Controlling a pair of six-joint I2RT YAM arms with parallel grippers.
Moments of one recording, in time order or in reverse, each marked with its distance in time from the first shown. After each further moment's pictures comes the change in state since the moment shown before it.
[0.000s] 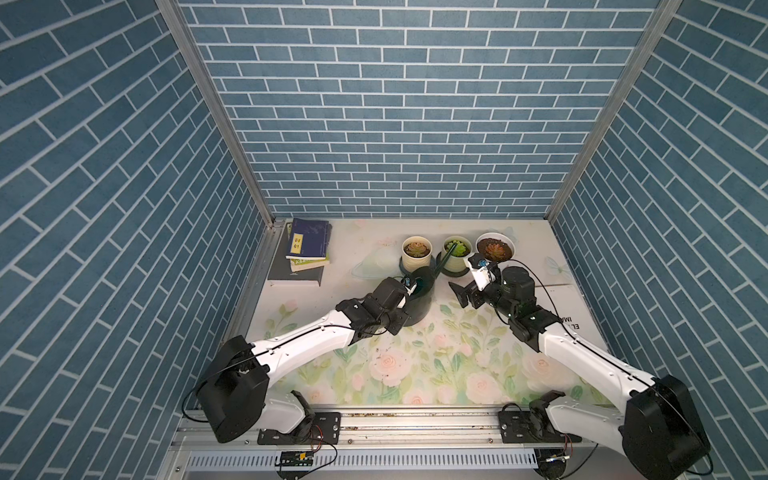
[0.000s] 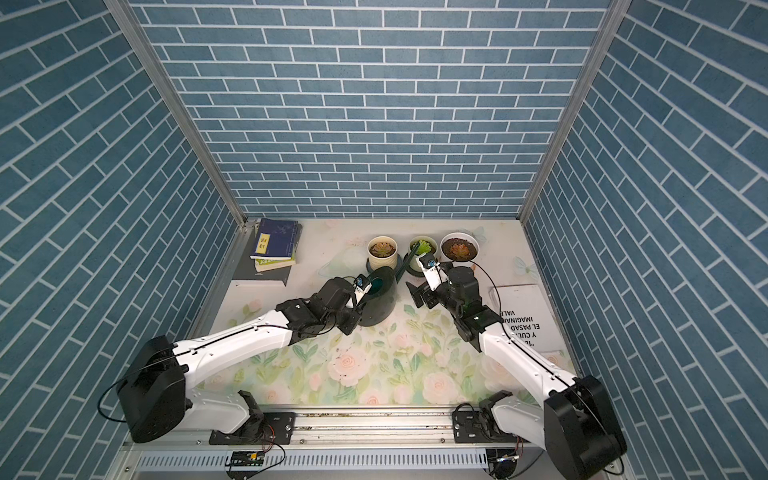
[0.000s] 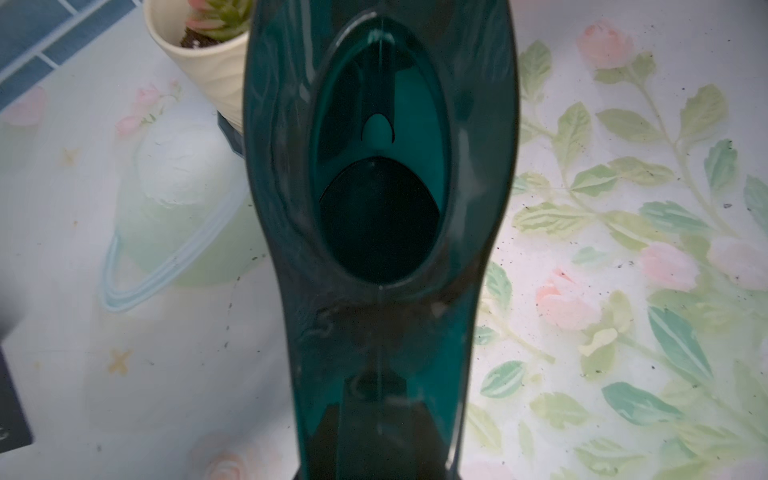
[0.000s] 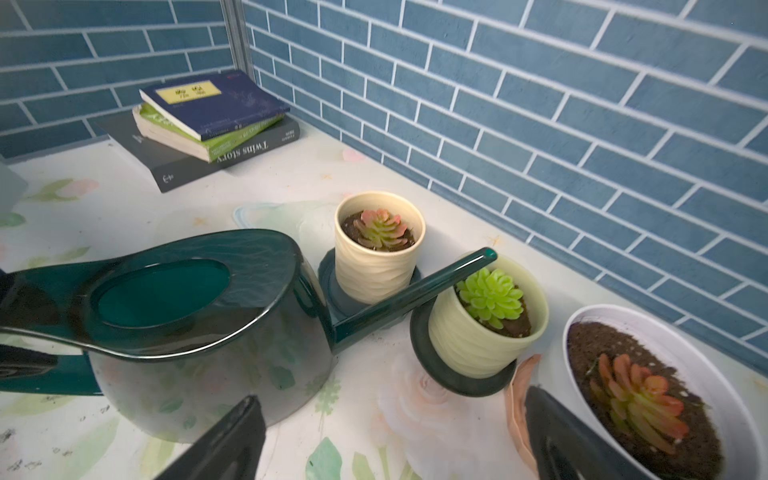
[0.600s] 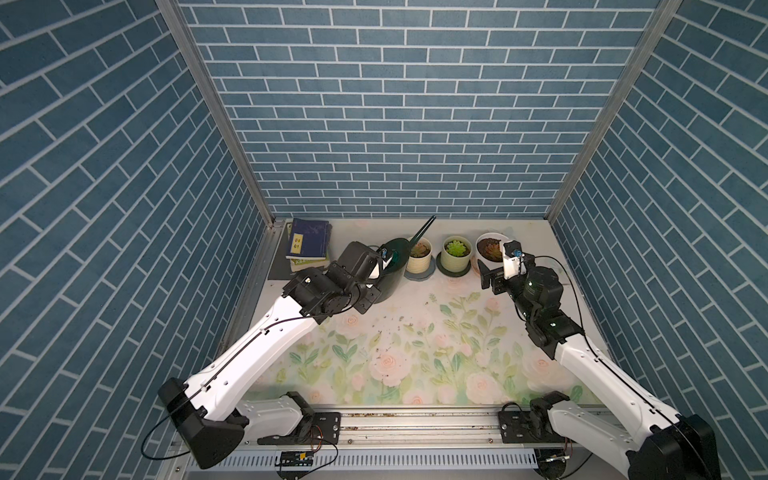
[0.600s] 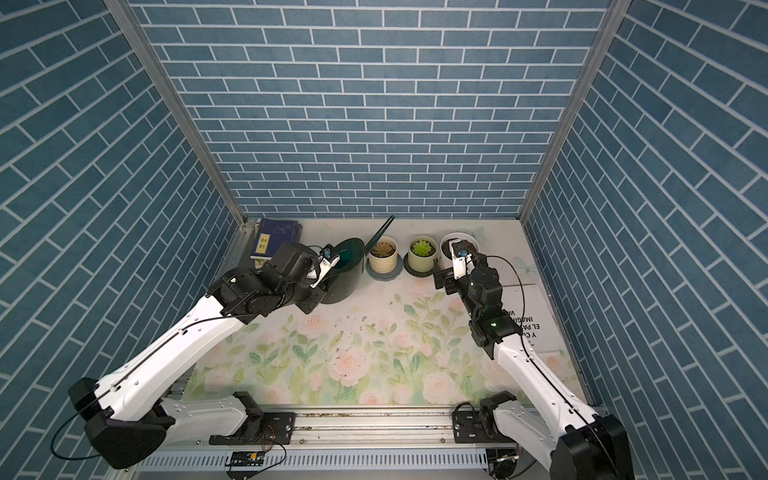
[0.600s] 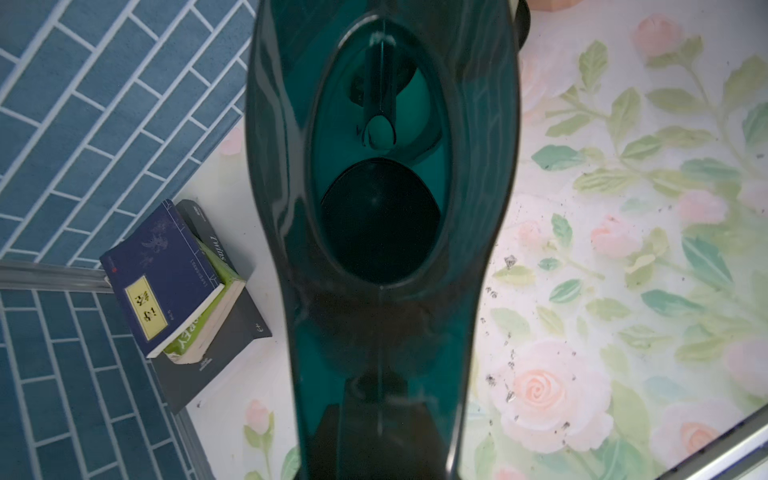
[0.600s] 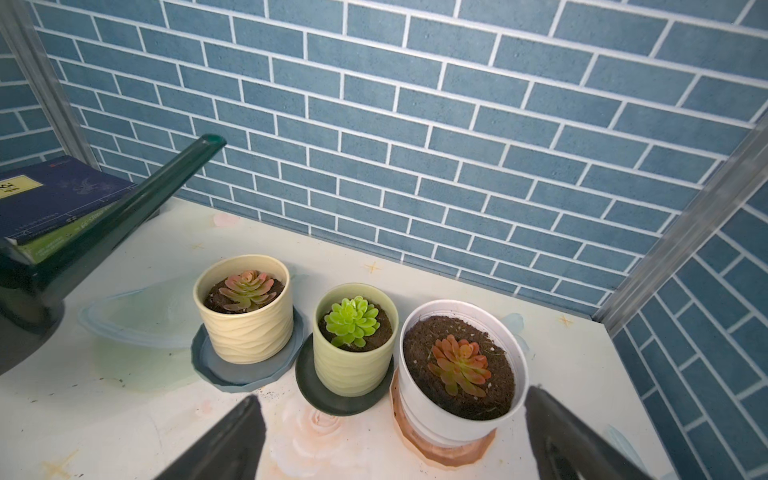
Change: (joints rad) left arm 0.106 -0.130 0.436 -0.607 -0.098 0.235; right arm -0.107 -0.104 -0.002 0.031 0.219 0.079
